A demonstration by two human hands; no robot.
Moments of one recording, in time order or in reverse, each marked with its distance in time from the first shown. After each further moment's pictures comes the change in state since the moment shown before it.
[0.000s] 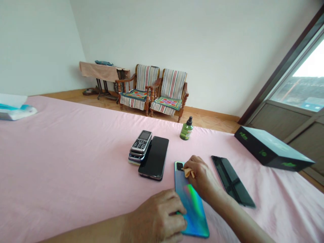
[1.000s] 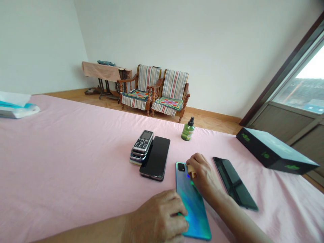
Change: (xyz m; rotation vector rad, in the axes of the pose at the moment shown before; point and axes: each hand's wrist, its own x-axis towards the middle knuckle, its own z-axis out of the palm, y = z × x) left_hand -0.001 -0.002 0.003 0.031 0.015 0.029; right_hand 0.004 0.013 0.007 -0.127 0.086 -0.071
